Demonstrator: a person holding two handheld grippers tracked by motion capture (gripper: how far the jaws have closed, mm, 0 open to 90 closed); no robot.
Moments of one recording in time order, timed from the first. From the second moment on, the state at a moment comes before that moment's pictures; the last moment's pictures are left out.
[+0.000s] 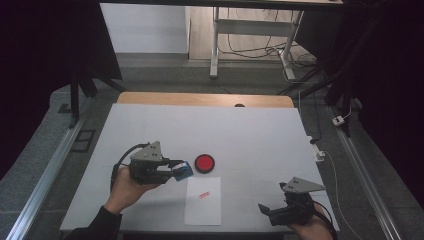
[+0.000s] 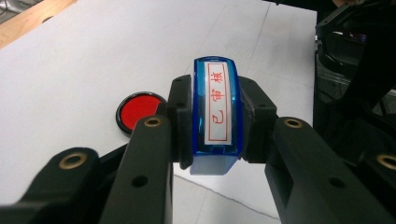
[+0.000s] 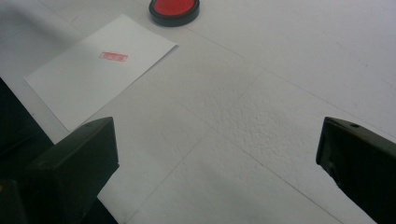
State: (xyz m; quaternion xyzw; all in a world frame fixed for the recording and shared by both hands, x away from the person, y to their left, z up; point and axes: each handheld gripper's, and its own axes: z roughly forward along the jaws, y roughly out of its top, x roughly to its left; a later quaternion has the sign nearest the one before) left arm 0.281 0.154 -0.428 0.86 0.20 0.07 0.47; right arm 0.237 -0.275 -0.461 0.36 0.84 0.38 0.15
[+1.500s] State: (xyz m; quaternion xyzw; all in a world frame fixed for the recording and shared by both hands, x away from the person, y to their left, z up) left arm 0.309 0.195 -0.465 0.85 0.33 0.12 0.38; right arm 0.236 -0.284 -0.461 0.37 0.83 0.38 0.14
